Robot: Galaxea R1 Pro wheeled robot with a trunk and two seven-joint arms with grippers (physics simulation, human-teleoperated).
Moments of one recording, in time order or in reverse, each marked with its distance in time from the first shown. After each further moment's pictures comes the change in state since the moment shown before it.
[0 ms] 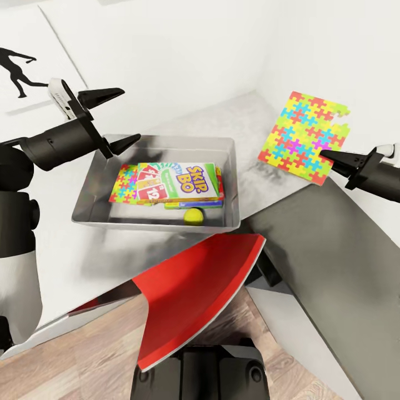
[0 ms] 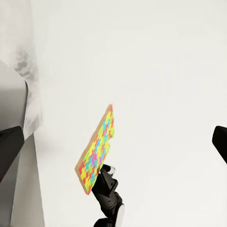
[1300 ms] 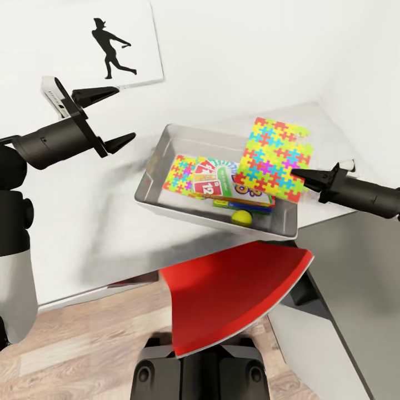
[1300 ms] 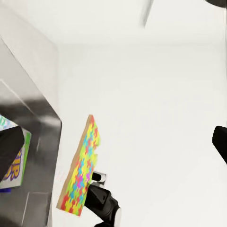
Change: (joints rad) left arm -0.004 0.022 0.010 0.000 0.000 0.008 0.003; right arm 0.009 -0.006 0.171 0.000 -0.104 0.002 -0.031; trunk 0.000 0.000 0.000
